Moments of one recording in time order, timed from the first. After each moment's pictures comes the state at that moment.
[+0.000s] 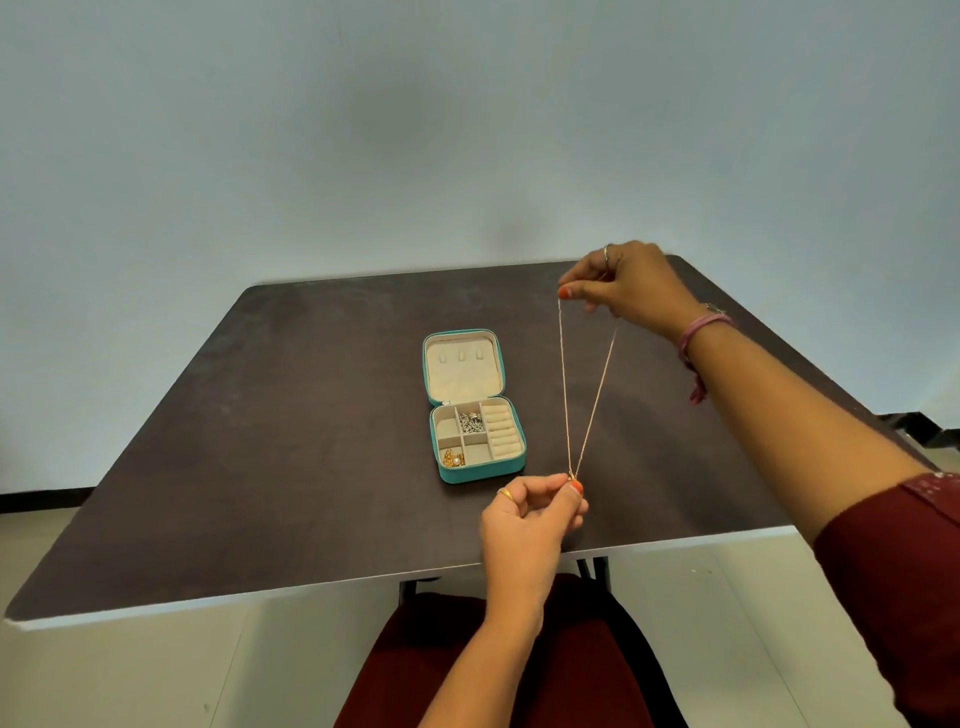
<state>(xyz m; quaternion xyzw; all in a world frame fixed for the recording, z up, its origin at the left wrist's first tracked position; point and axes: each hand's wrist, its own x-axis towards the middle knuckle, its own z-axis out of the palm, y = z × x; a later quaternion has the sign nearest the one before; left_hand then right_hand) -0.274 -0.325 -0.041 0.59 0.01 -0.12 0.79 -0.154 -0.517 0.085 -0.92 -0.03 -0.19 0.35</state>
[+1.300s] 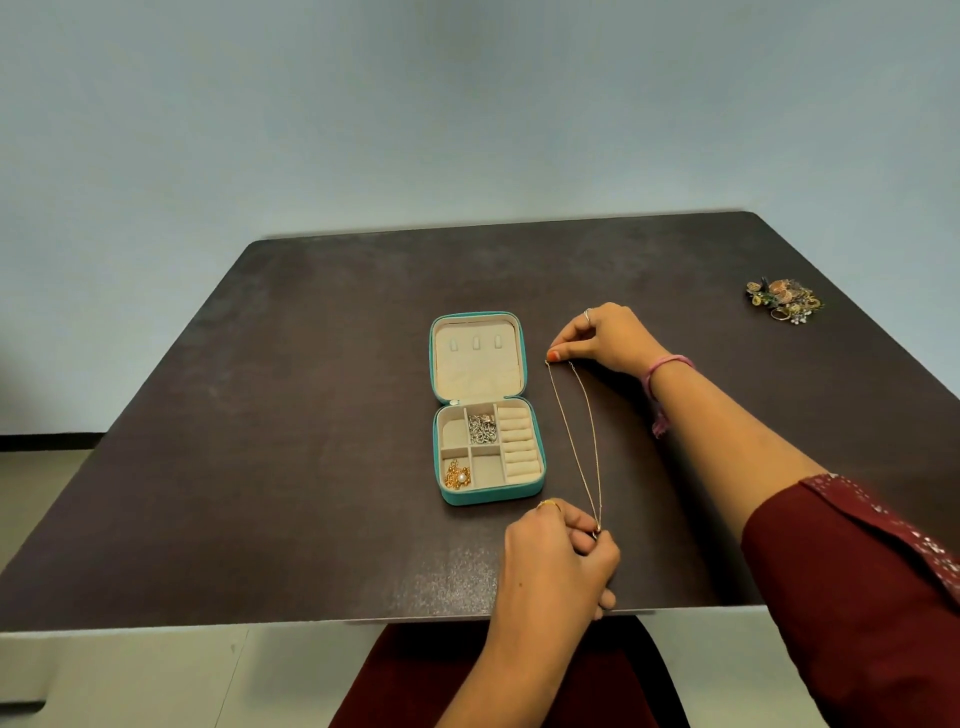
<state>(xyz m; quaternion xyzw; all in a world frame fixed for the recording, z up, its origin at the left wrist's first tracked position) -0.242 -0.343 -0.043 0.80 -0.03 -0.19 0.56 -0.053 -0.533 -0.037 -0.93 -0.01 0.00 0.38</state>
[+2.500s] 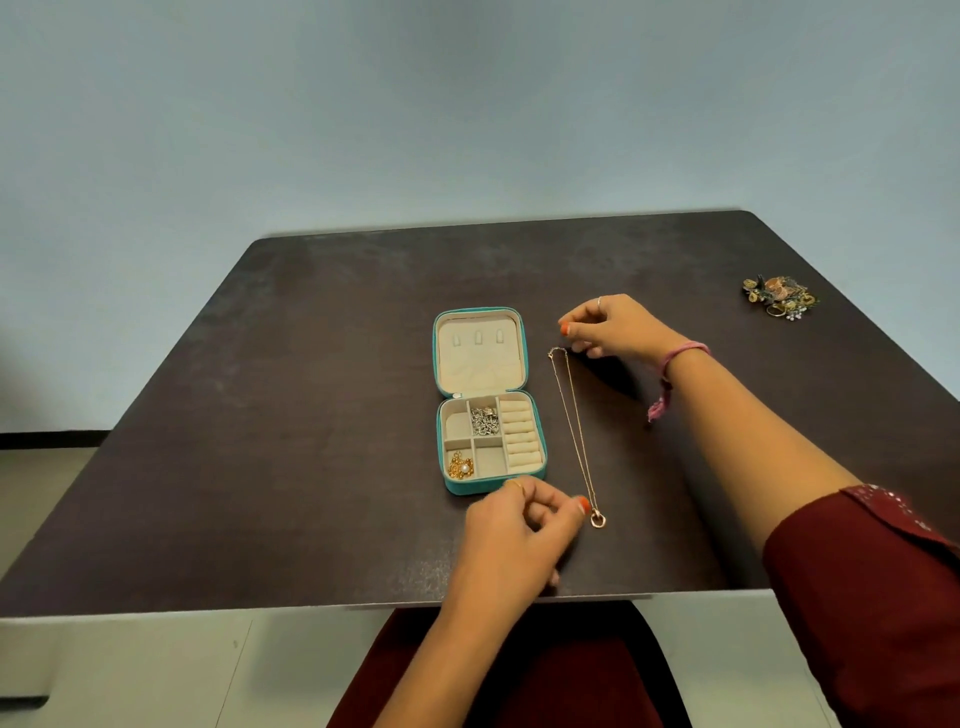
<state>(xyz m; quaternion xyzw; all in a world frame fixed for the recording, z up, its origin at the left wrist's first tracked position) -0.227 -0.311 -0.039 0.80 -0.08 -0.15 0.58 -0.065 -0.532 -0.022 -0.88 0.05 0.04 0.47</state>
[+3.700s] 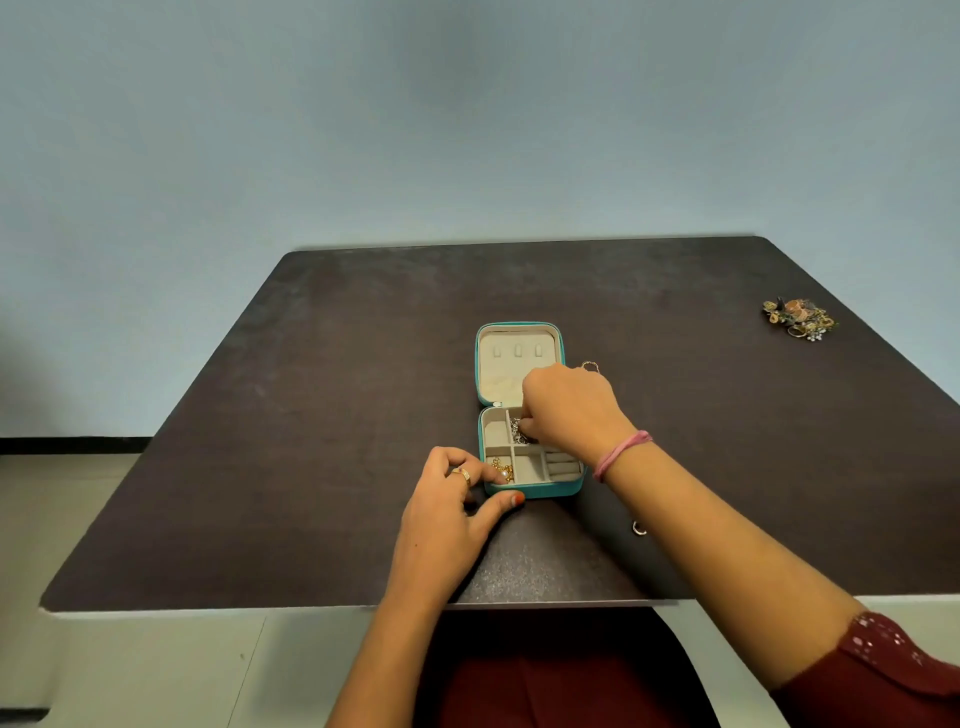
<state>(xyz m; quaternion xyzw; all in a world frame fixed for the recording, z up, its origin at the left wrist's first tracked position) -0.181 -0.230 -0.068 0.89 -0.15 0.04 0.44 -0.129 -0.389 -0.001 -1.00 -0.02 -0.01 -0.02</state>
